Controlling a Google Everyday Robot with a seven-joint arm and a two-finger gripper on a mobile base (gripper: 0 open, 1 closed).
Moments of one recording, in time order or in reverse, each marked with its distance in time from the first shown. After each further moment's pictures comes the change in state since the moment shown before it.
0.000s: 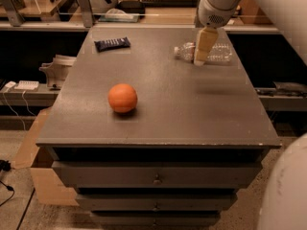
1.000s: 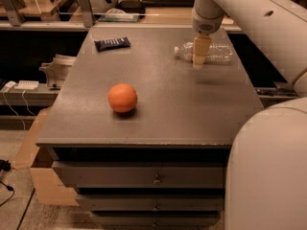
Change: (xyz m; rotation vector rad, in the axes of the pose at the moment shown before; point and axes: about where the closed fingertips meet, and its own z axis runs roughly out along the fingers) arm 0.015 -0.016 0.052 0.005 0.152 -0.013
